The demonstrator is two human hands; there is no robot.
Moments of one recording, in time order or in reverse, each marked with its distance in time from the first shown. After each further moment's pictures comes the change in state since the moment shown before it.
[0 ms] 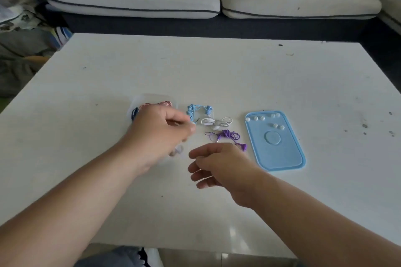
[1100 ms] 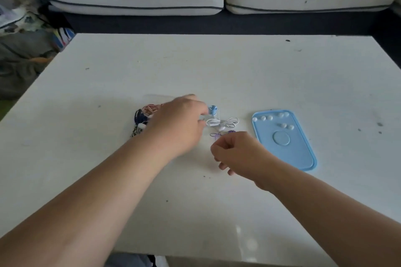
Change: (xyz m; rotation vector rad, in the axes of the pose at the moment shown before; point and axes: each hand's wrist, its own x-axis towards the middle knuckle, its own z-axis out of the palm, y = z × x) left_hand 0.051 -0.007 0.017 0.773 -0.020 0.484; right_hand 0.029 -0.004 -0.027 -0.455 0.147 -0.109
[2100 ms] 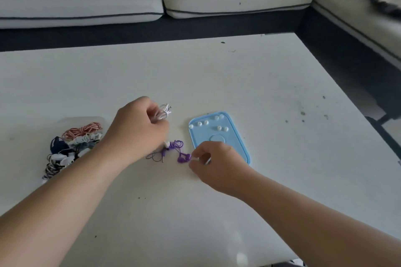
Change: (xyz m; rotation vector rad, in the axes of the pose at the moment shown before) left_hand 0.038 0.080 0.014 -0.412 -0.005 -0.333; right_hand -0.015 0.061 -0.071 -0.163 0.163 -0.049
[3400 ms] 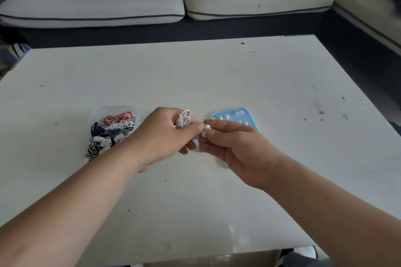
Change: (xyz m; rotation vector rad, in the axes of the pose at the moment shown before) left_hand -0.038 -0.012 -0.017 -0.362 -0.316 0.042; right_hand -0.019 -0.028 -0.008 1.151 -0.242 -0.002
